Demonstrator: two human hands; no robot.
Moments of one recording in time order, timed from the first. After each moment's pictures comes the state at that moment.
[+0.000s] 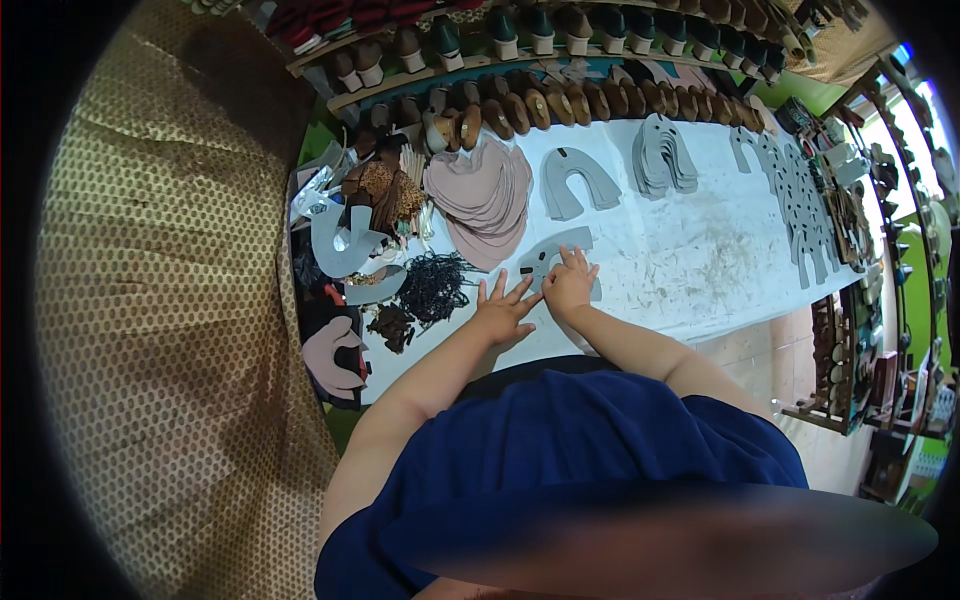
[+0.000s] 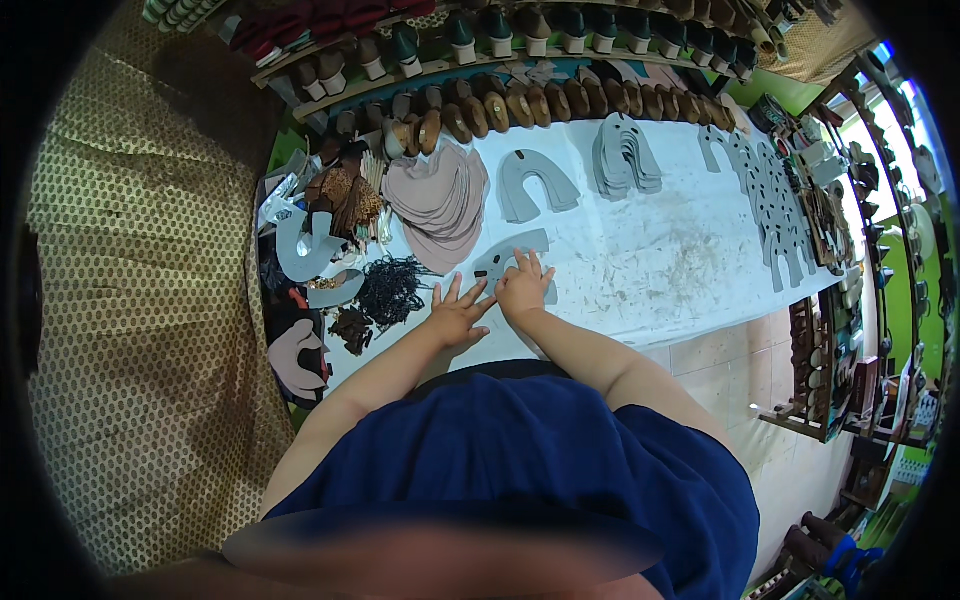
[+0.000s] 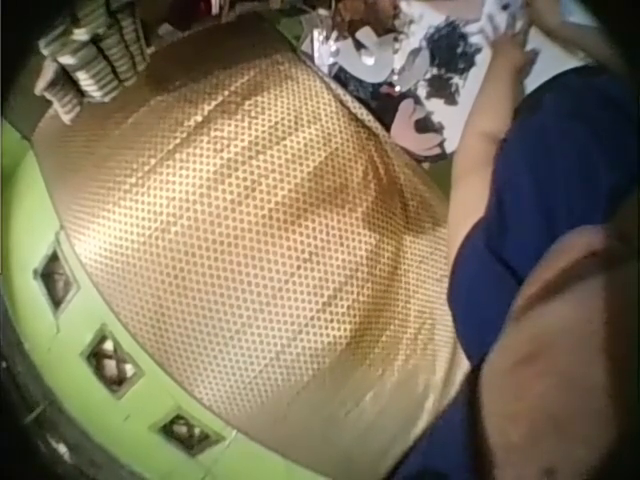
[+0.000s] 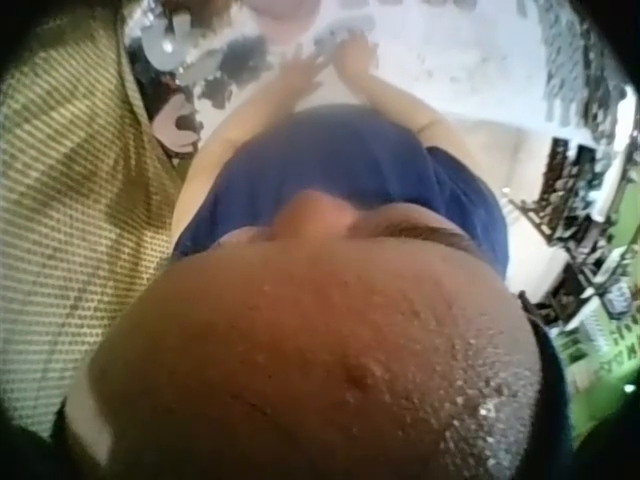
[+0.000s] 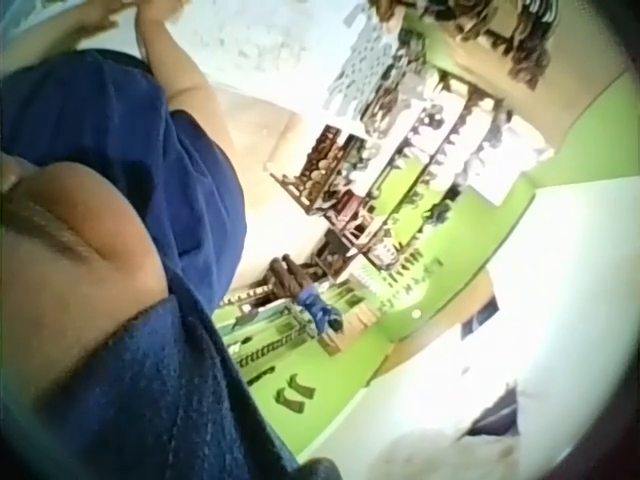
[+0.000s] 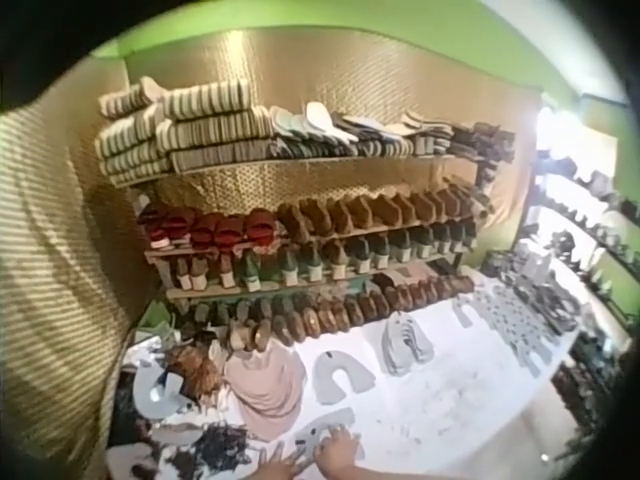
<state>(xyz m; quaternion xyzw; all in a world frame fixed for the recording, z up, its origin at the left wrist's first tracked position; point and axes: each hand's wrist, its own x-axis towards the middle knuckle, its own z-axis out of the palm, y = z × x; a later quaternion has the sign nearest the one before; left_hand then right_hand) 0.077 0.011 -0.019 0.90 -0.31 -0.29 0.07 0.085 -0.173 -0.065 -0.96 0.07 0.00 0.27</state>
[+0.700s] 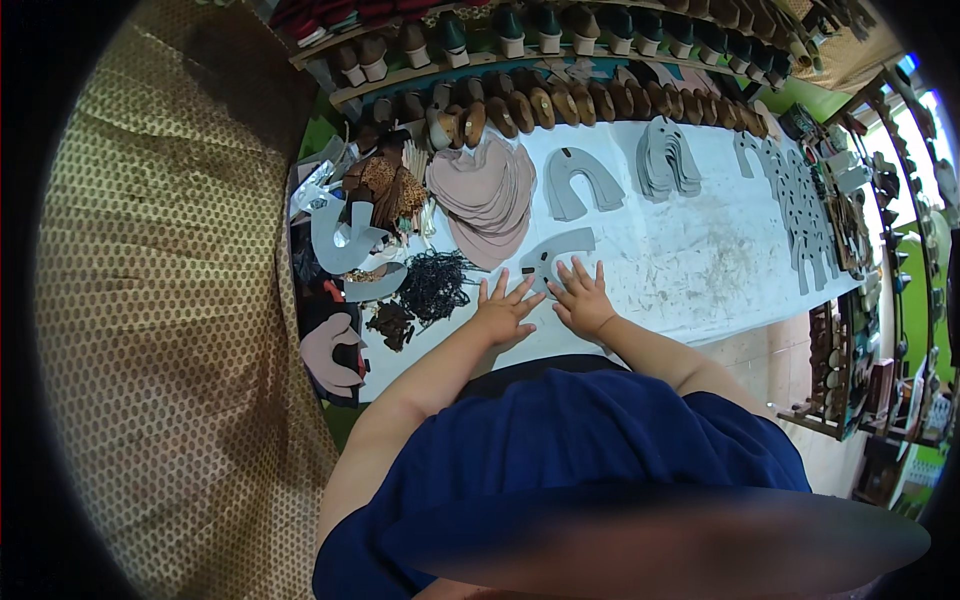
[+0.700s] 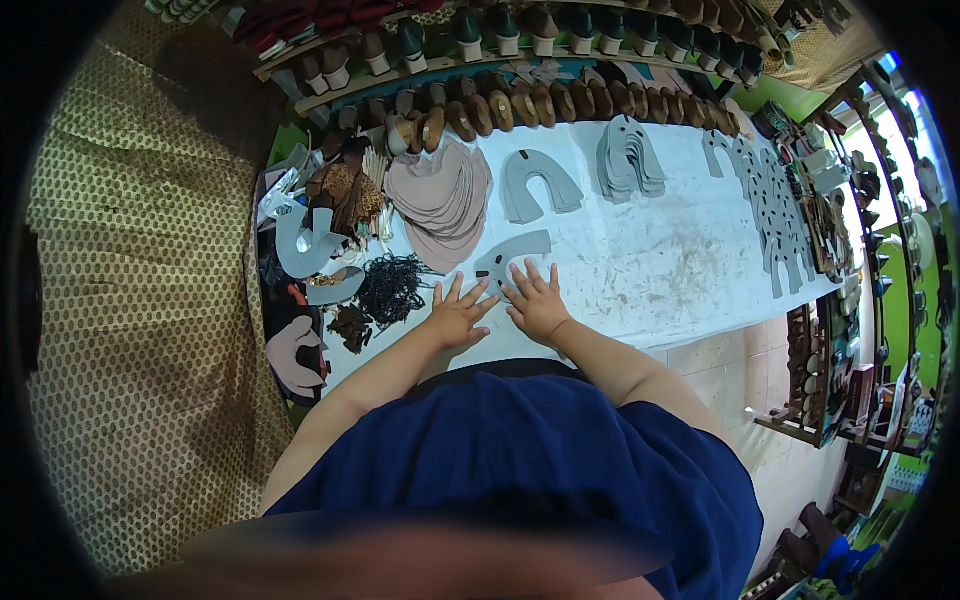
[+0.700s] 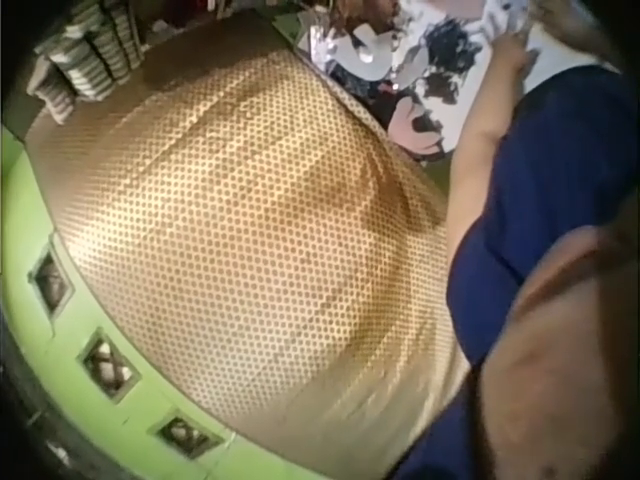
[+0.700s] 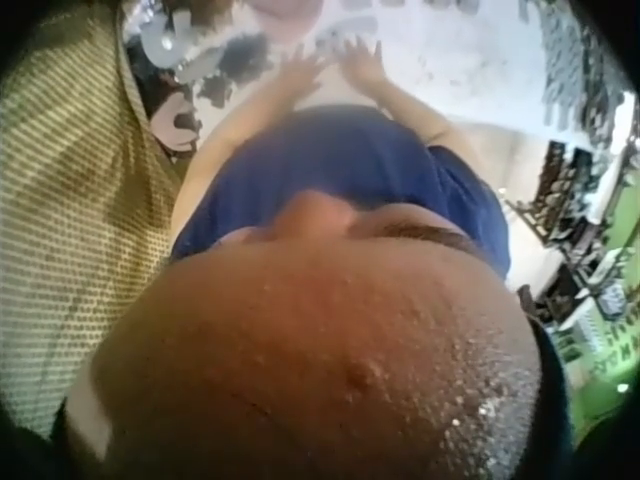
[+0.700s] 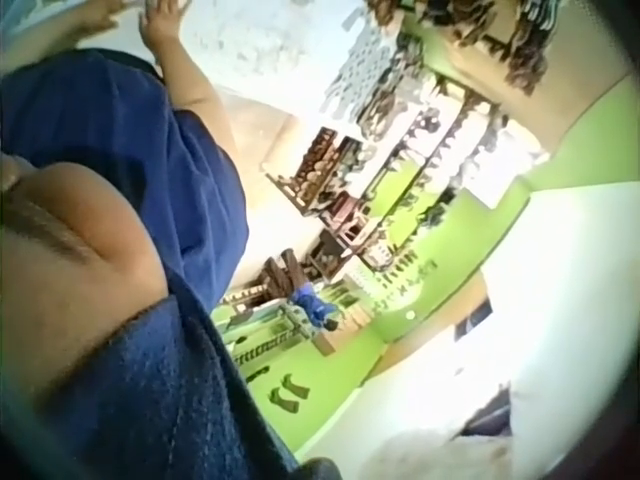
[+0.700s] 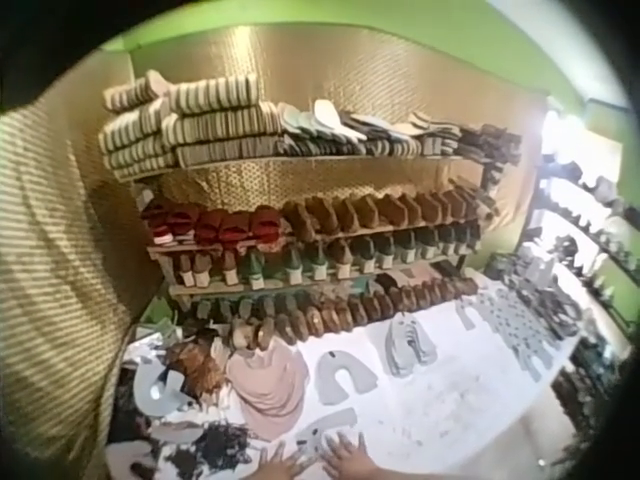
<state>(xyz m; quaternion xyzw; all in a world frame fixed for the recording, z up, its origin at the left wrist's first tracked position) 0.077 0.012 -0.020 0.91 -0.31 -0.28 0.08 0.053 -0.224 -0.045 -0.96 -0.26 -0.03 0.10</state>
